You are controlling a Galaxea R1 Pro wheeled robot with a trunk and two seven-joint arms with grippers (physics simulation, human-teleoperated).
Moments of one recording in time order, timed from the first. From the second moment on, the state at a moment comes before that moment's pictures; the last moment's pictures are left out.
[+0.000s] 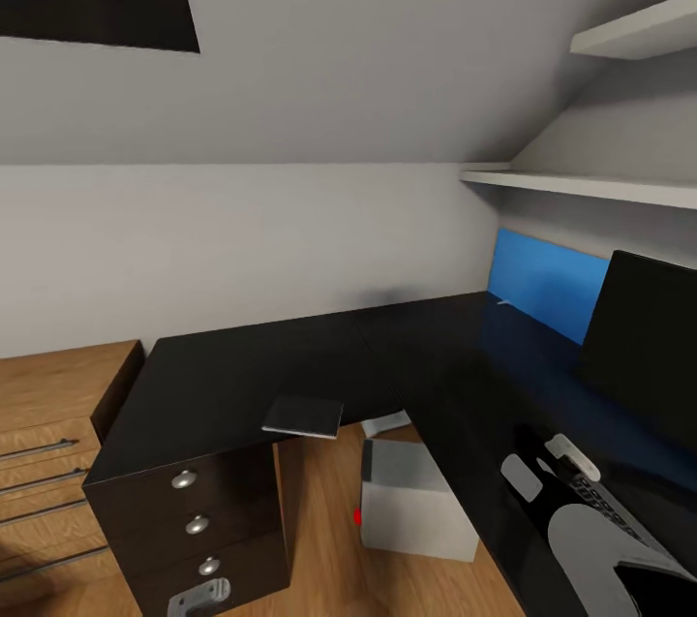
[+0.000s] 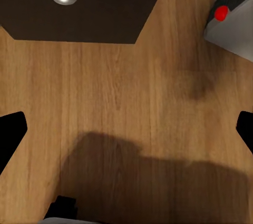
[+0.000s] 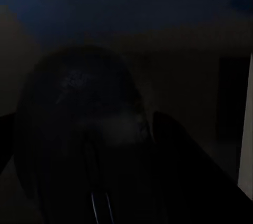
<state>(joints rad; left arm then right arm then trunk) 0.09 0.07 -0.14 -1.27 0.54 0.50 0.33 -0.76 -0.10 -0.13 -0.26 -0.63 -0.35 -0.43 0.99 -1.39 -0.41</state>
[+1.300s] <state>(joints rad) 0.09 0.08 -0.14 -1.27 0.53 0.50 0.34 -0.76 -0.10 -0.13 -0.26 -0.63 -0.35 -0.43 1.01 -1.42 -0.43</state>
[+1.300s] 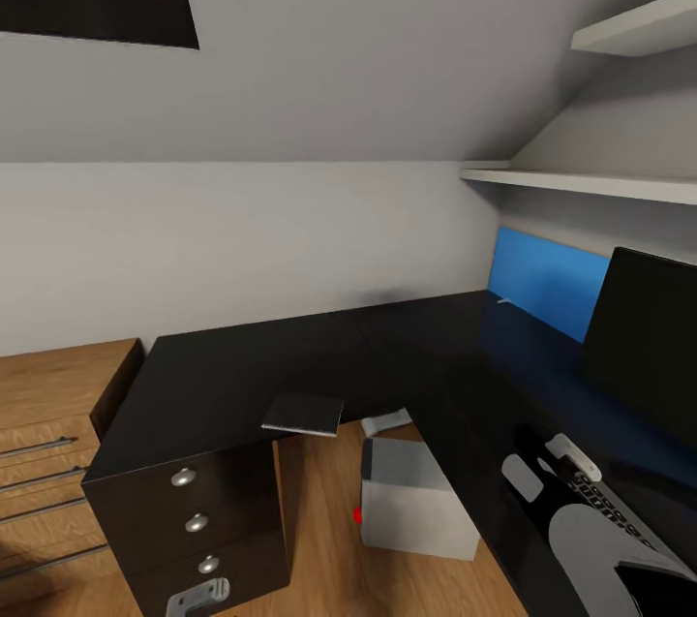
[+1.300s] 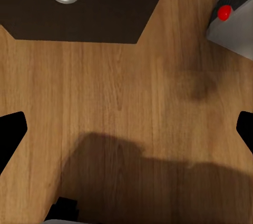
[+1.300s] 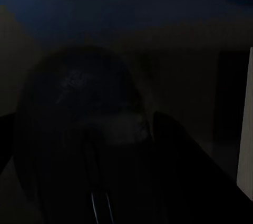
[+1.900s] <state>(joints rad) 0.09 0.08 -0.14 -1.27 0.53 0.50 0.33 -0.76 -0.10 -0.13 -0.26 -0.63 -0.36 -0.43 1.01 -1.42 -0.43</state>
